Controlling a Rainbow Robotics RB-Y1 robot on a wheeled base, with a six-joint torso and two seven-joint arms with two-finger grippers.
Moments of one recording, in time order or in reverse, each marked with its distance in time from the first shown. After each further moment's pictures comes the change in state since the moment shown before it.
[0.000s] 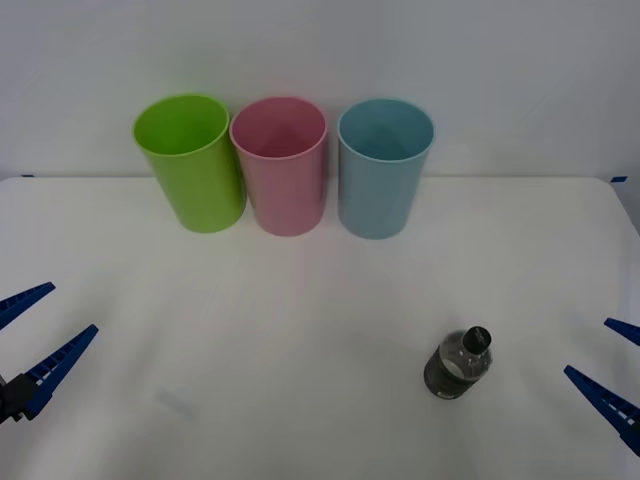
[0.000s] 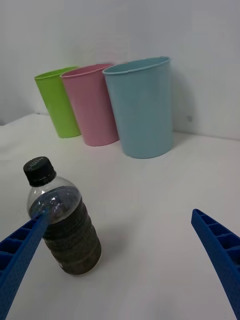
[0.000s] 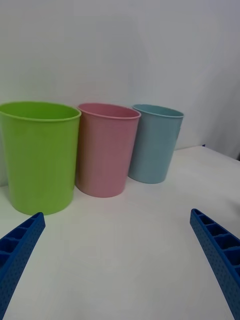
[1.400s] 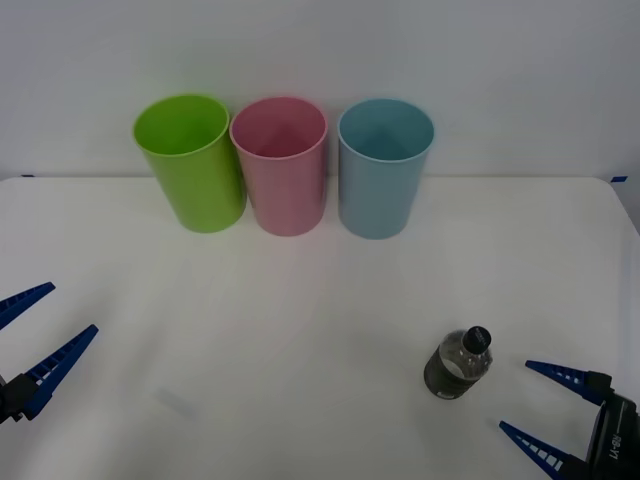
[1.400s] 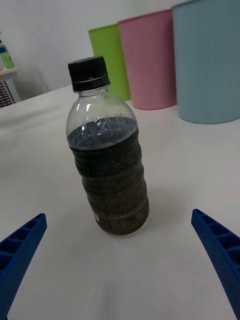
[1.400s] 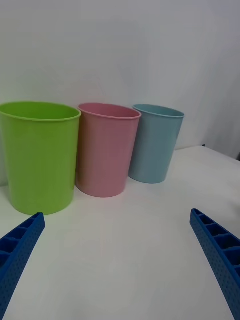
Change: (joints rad) right arm -0.190 -0.024 0.221 0.410 0.030 -0.150 0.347; left arm 0.000 0.000 0.000 0.000 0.000 0.000 0.000
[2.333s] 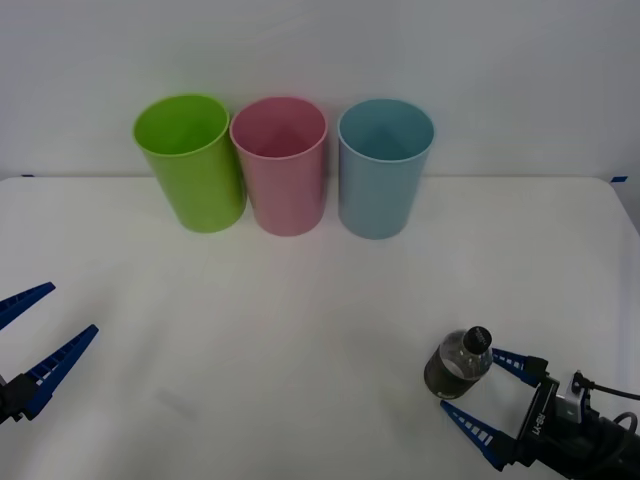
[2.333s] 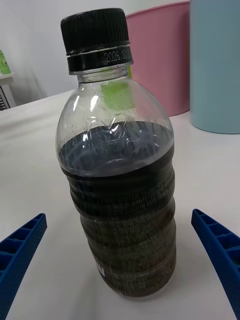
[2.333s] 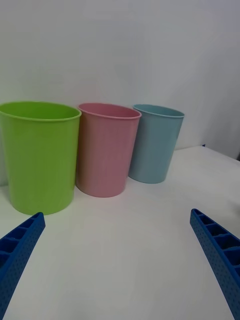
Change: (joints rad) right arm -0.063 0.105 0.126 0.005 0.000 0.146 0.081; left arm 0.000 0.000 0.000 0.000 0.000 0.000 0.000
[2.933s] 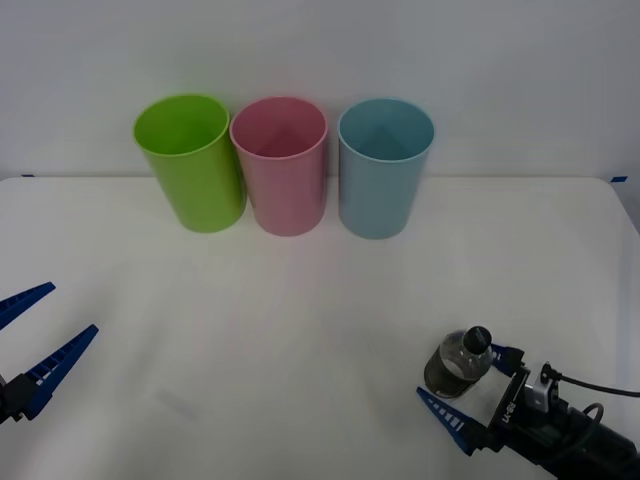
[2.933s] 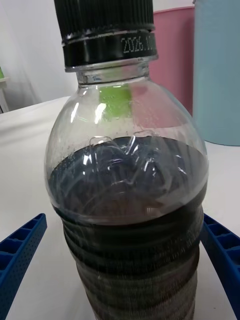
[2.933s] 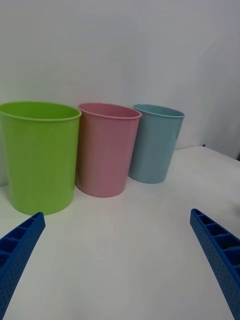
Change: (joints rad) right arm -0.028 0.065 0.031 0.000 0.002 0.064 0.047; left arm 0.000 0.000 0.000 0.000 0.000 0.000 0.000
